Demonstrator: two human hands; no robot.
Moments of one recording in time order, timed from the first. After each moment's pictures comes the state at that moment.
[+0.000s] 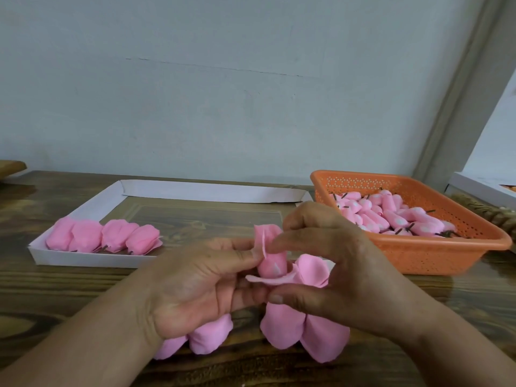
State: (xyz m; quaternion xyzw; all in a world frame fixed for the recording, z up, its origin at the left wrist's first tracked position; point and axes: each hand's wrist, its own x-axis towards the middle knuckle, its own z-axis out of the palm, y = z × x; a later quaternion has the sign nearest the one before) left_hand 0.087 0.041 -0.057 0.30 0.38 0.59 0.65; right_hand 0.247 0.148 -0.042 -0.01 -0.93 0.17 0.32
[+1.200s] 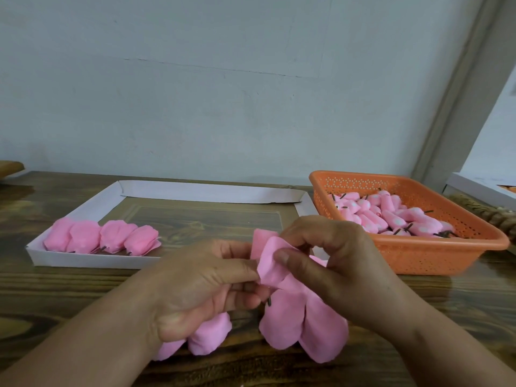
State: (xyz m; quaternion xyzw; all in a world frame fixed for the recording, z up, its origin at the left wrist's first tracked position) left_hand 0.092 0.039 -0.055 0.35 0.49 0.55 0.58; right_hand 0.240 0.148 -0.048 -0.05 -0.90 0.27 0.34
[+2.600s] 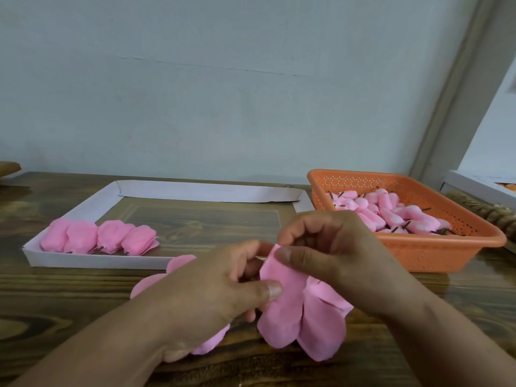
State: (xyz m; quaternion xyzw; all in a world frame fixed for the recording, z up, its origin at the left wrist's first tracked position) left_hand 0.106 0.033 -0.056 0.51 0.57 0.47 0.43; right_hand 0.242 0.153 -0.042 -0.09 -0.82 0.48 0.28
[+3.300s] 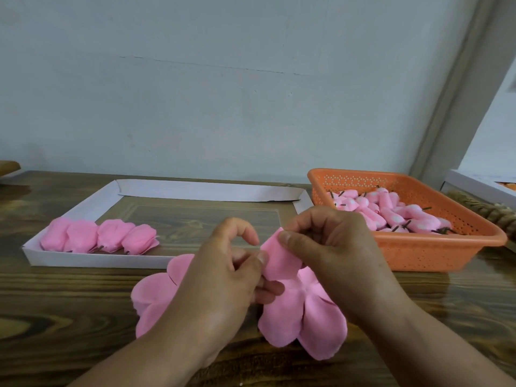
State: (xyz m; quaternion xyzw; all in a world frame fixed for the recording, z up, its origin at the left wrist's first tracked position) left_hand 0.122 0.044 -0.071 0.39 0.59 0.63 0.31; right_hand 0.232 0.136 -0.044 -0.22 -0.77 0.46 0.39
